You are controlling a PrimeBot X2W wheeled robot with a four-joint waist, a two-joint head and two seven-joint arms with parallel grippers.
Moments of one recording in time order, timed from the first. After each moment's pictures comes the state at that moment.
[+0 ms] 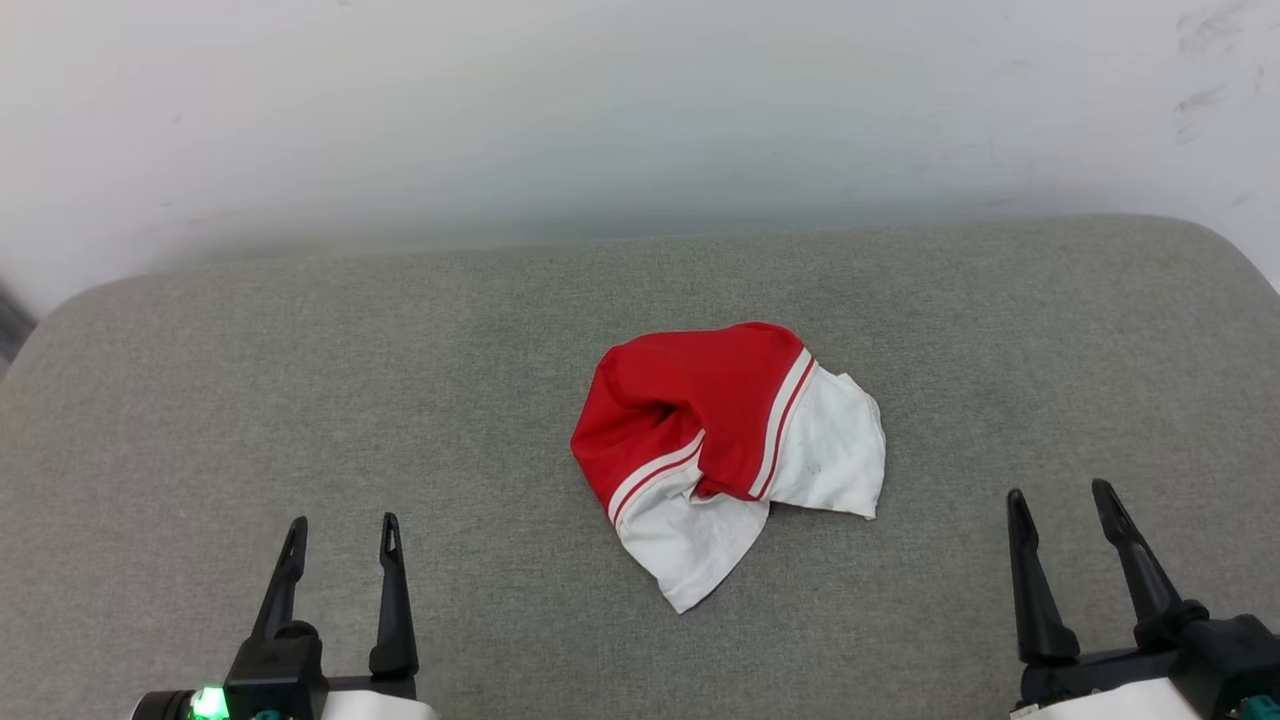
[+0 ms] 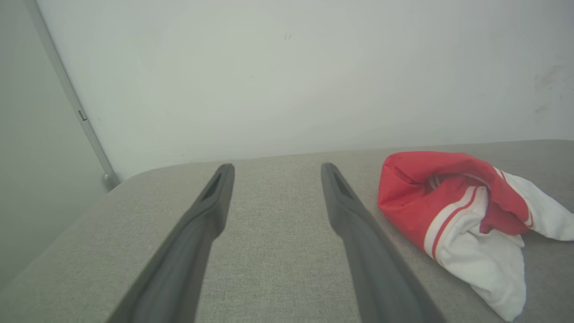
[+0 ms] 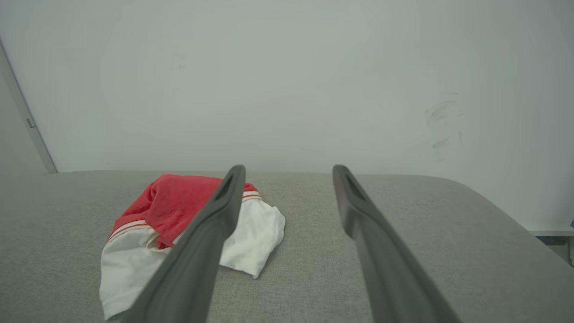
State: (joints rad) left arm 0.11 0.24 -0.21 -0.06 -0.18 0.29 -0.26; right arm 0.12 -0.05 -0.02 -0.07 0.07 0.13 -0.26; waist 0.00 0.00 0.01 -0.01
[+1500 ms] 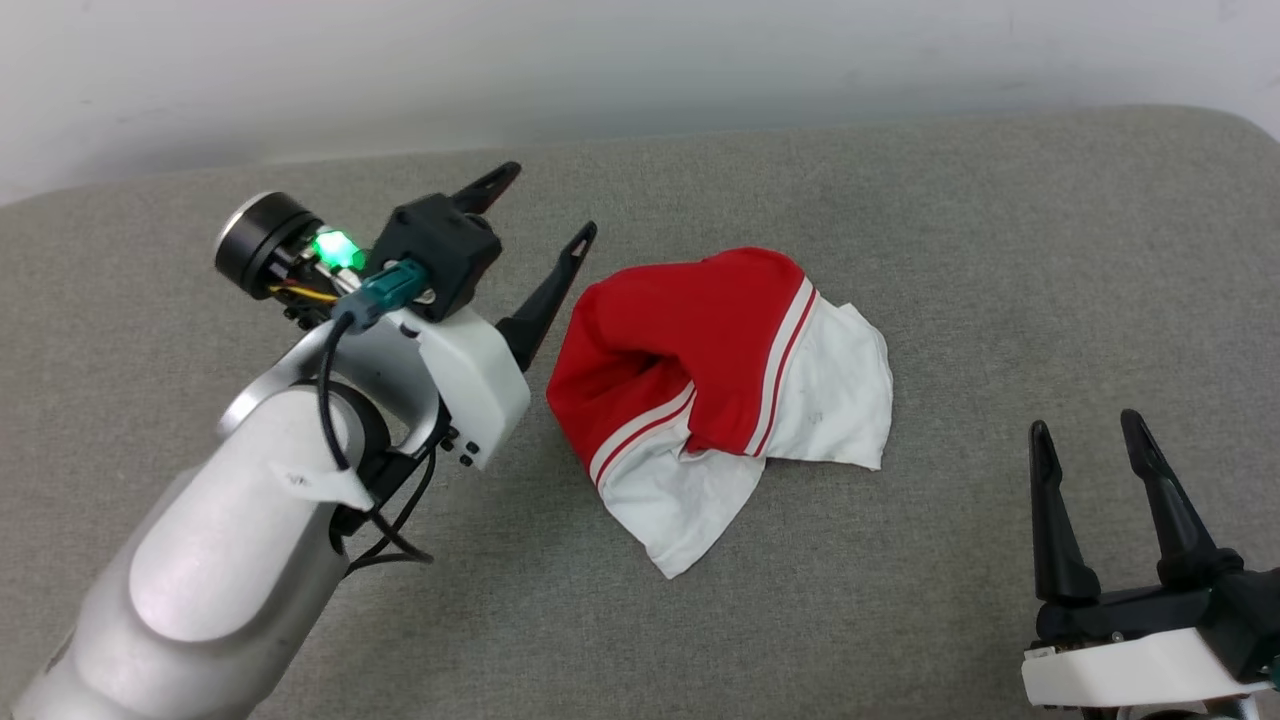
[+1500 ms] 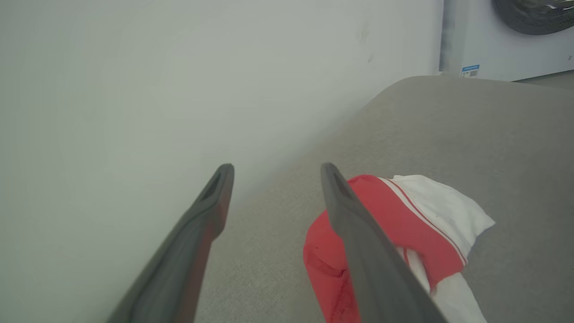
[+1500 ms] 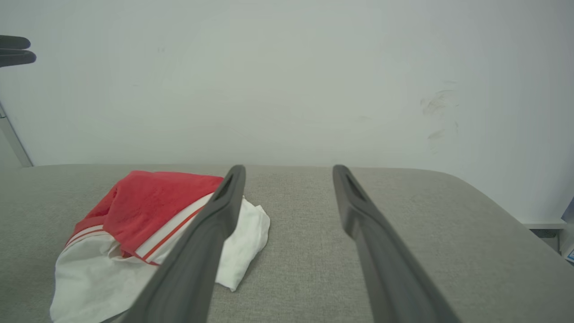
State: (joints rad) left arm -0.66 0.44 -0.52 0.06 -0.32 -0.13 0.15; right arm 0.05 -0.05 -0.03 -0.11 0.06 0.13 -0.26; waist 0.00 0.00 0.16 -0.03
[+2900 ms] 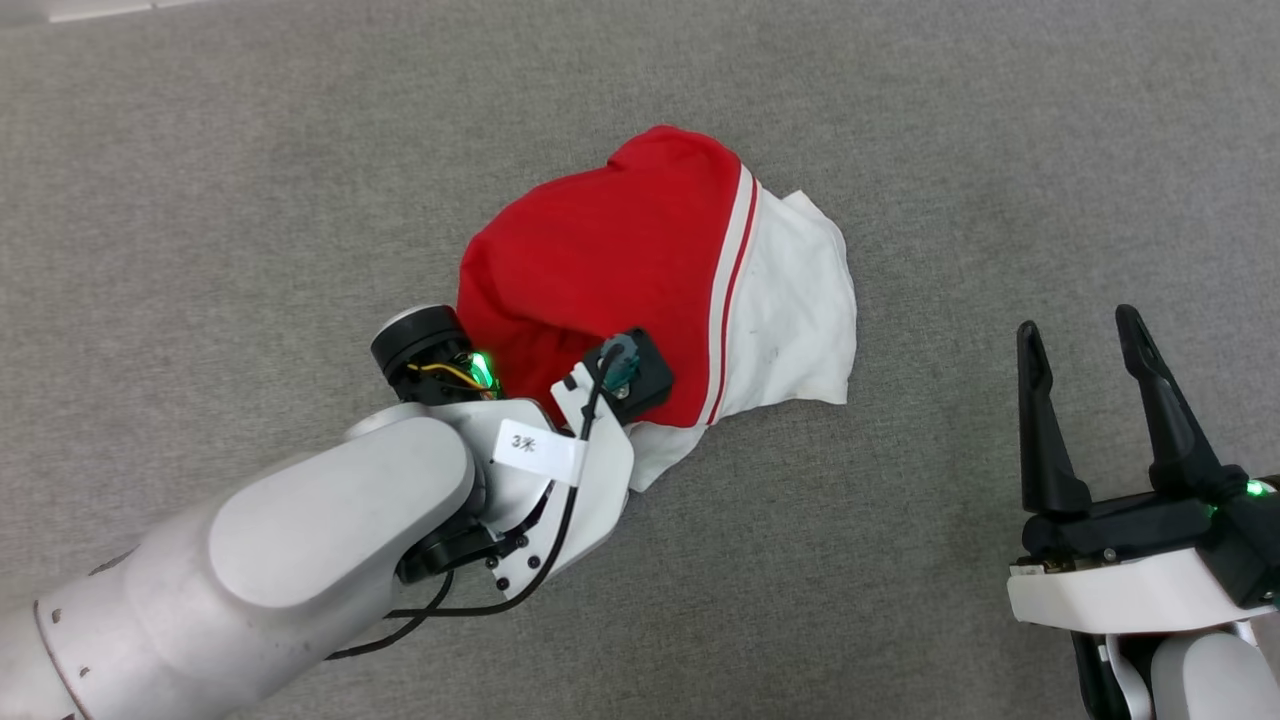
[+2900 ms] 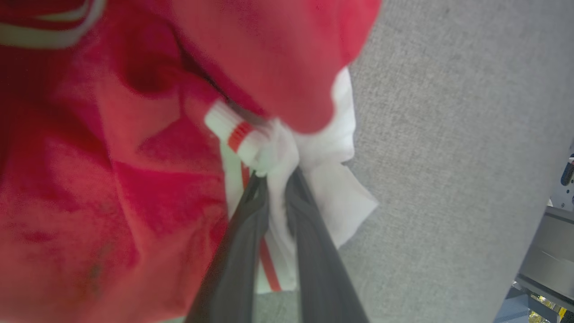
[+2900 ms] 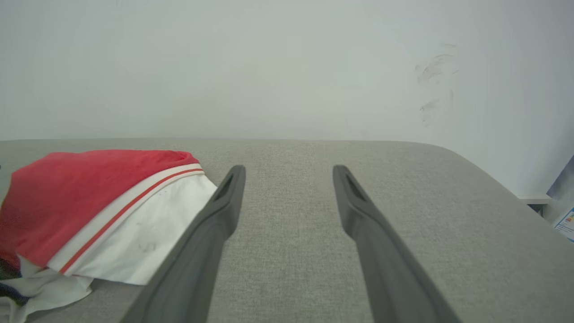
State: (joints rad) left arm -1.00 0.60 -1.25 0.07 -0.80 -0.12 0.80; right arm -0.10 -0.05 0.00 -0.12 0.06 0.13 -0.26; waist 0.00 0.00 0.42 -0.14
